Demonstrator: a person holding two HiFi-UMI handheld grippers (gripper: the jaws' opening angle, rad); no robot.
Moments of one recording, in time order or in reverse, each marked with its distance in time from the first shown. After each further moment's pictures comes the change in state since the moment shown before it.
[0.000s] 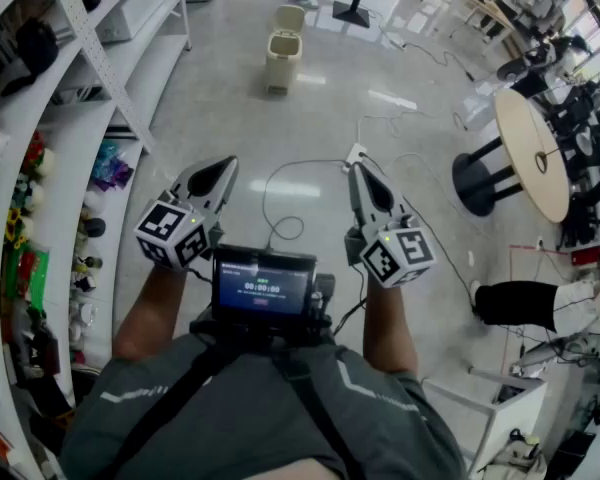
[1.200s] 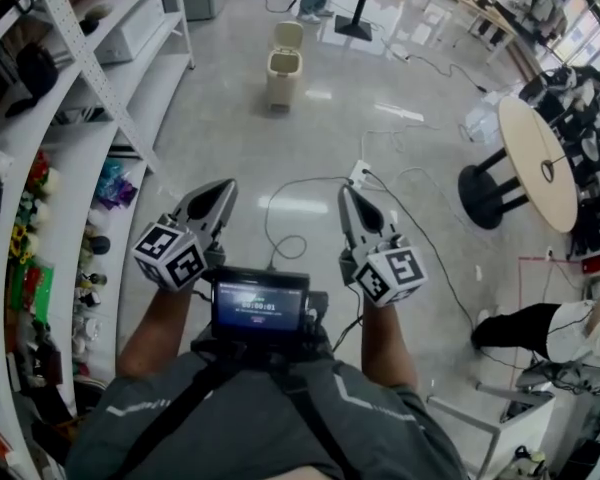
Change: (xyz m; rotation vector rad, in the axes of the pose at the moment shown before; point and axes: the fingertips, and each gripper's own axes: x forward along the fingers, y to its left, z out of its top) left arm 0.028 -0.023 -0.001 -0.150 -0.035 -0.017; right arm -0.010 -0.027 -0.009 -0.001 0.004 0.049
